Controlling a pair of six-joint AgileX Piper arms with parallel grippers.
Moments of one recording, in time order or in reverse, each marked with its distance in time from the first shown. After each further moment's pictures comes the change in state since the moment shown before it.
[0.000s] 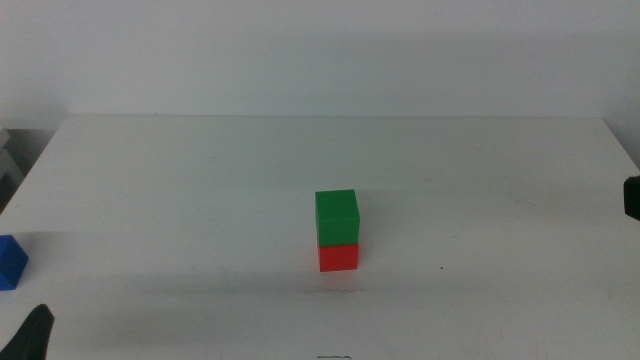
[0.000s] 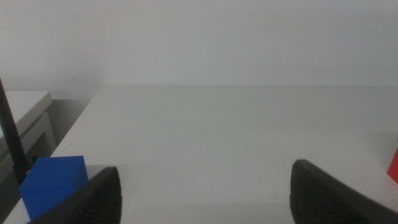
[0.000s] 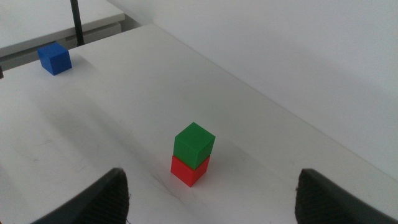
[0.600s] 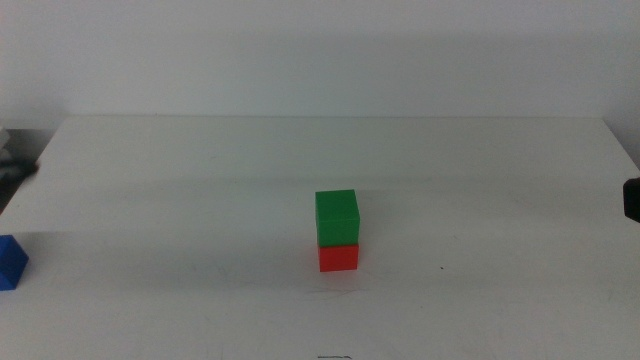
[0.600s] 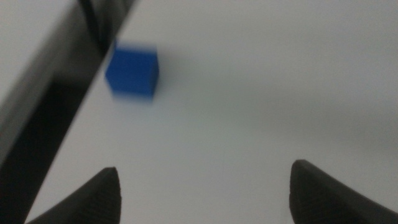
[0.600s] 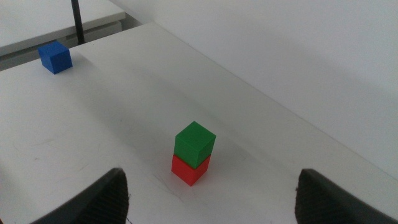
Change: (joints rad) left arm 0.230 0.559 -0.620 -0.013 0.685 -0.014; right arm 0.000 0.000 0.000 0.000 0.003 0.000
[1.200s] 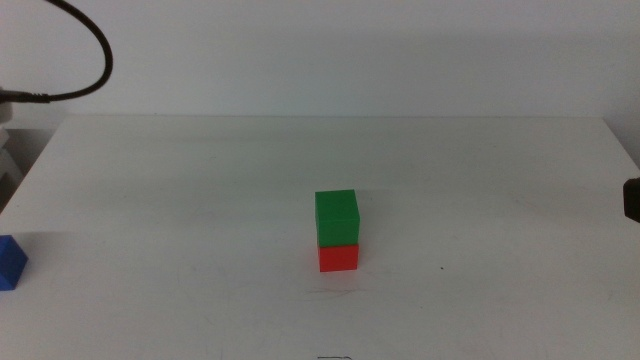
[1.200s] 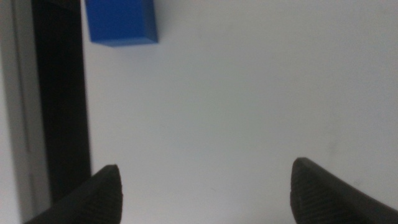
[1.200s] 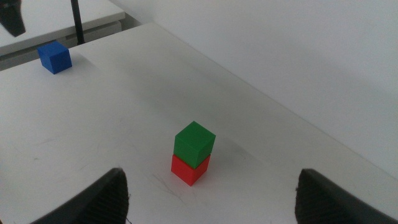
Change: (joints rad) left arm 0.033 0.708 -0.532 0.046 0.392 0.284; right arm 0.000 0.000 0.000 0.000 0.000 0.000
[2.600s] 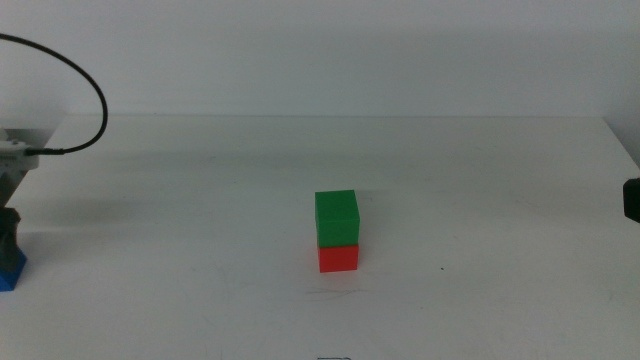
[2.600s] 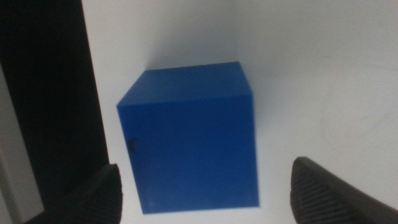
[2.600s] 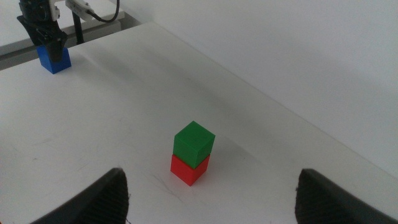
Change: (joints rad) left arm 0.167 0.634 -0.216 -0.006 -0.170 0.178; right arm 0.000 0.000 0.000 0.000 0.000 0.000
